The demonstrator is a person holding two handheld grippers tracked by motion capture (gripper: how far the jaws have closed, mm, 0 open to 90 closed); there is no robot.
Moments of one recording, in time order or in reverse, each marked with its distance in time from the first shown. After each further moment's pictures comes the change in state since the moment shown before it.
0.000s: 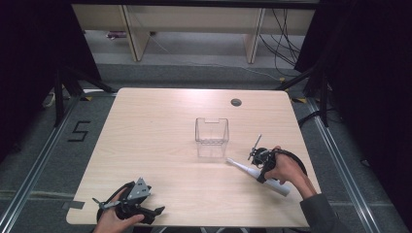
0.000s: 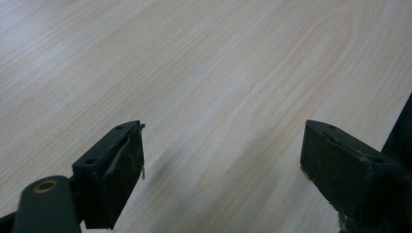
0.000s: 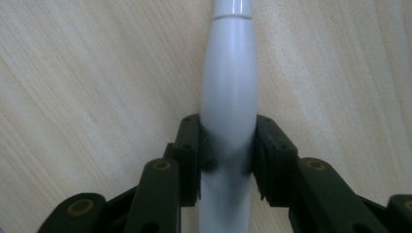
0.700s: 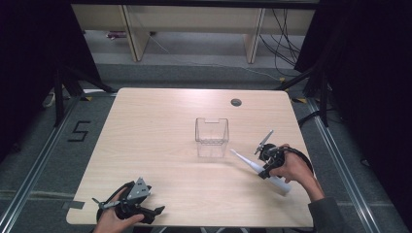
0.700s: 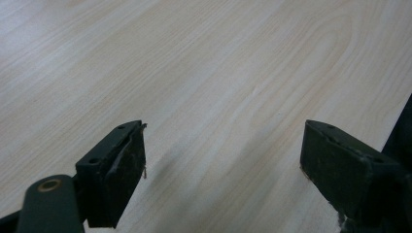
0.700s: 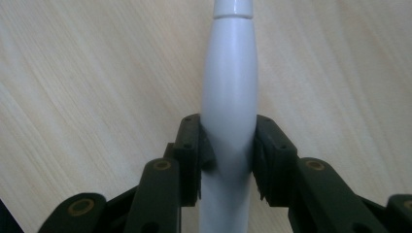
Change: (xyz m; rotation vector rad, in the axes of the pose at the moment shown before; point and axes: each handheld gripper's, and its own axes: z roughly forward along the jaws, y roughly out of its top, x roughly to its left) left arm 0.000 0.000 0.000 -0.010 0.003 -0.009; right arm -0.006 -0.019 -0.022 -0.170 0.012 0.062
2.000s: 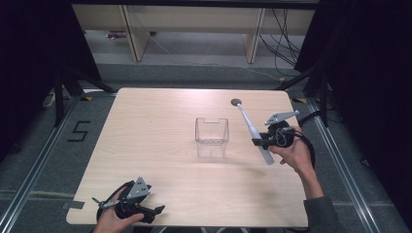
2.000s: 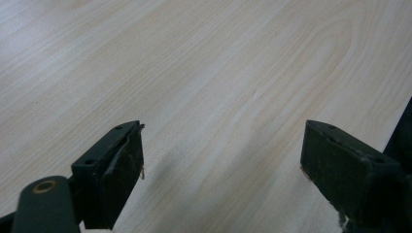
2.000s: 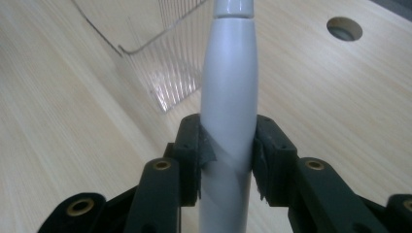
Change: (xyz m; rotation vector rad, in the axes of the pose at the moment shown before) left arm 0.001 0.001 0.000 -0.006 -0.002 -0.007; right arm -0.018 0.017 -0.053 -0.555 -0.092 0.115
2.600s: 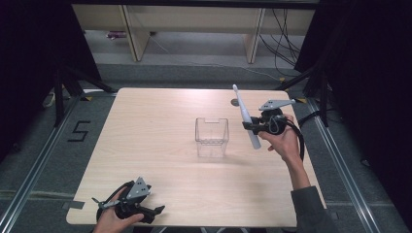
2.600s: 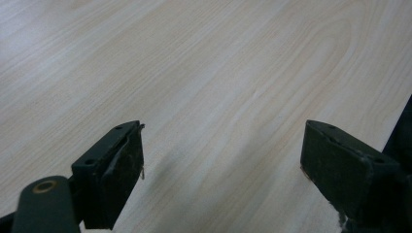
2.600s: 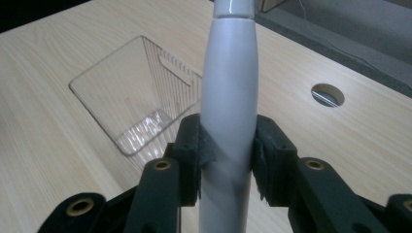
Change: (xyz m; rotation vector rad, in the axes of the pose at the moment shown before) left arm 0.000 0.000 -0.001 0.004 0.000 0.008; right arm 0.000 0.038 0.008 -0.170 -0.014 0.027
